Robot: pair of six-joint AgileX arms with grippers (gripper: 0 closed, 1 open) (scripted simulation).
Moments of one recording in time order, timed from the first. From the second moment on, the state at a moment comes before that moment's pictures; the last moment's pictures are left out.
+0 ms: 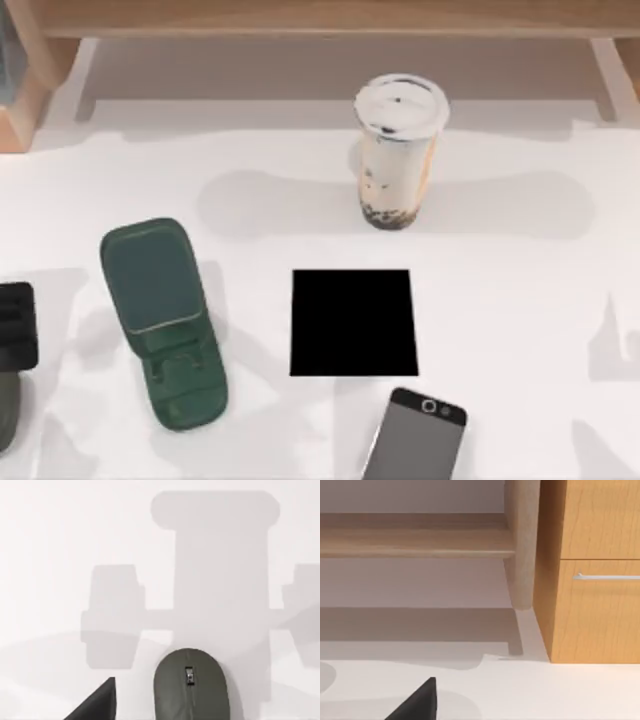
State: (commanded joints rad) left arm 0.05 0.86 0.55 -0.63 0.00 -0.04; right arm 0.00 0.00 0.00 0.00 0.00 0.00
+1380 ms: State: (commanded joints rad) left arm 0.08 1.56 0.78 -0.78 0.00 -0.06; right arm 0.00 0.00 0.00 0.00 0.00 0.00
